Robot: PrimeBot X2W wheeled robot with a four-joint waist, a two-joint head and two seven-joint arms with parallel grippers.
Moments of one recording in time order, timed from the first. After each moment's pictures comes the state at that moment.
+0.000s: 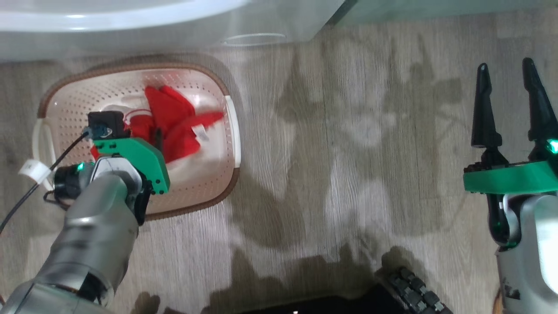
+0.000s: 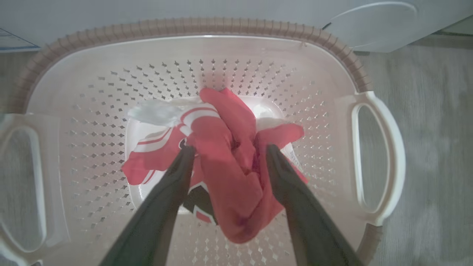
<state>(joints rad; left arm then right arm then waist) -0.87 0.11 -0.49 1.29 -0.66 -0.03 -0.14 -0.37 -0.12 0.00 0.09 0.14 0.13 -0.26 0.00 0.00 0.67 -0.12</state>
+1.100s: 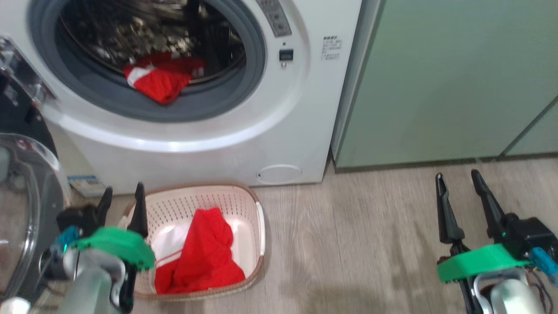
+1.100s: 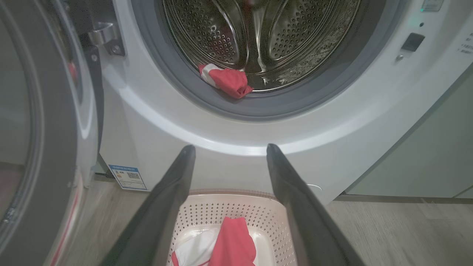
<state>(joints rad) -0.29 0.18 -0.06 0.65 -0.41 -0.05 -0.25 -0.08 -0.10 0.06 0.18 0.17 0.13 -0.26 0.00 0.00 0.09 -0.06</state>
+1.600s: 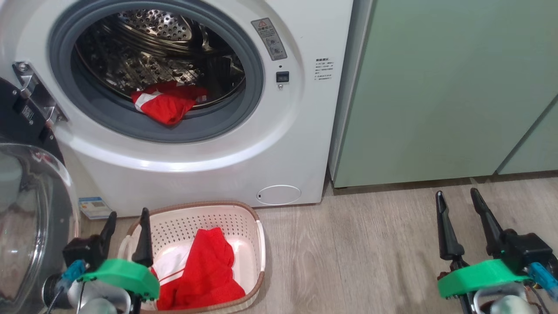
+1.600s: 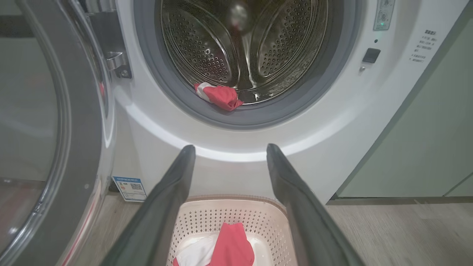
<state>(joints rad) -0.09 0.13 0.05 0.47 -0.28 -0.07 -0.25 -0.02 -0.08 0.05 0.18 0.17 0.13 -0.26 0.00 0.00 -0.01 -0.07</state>
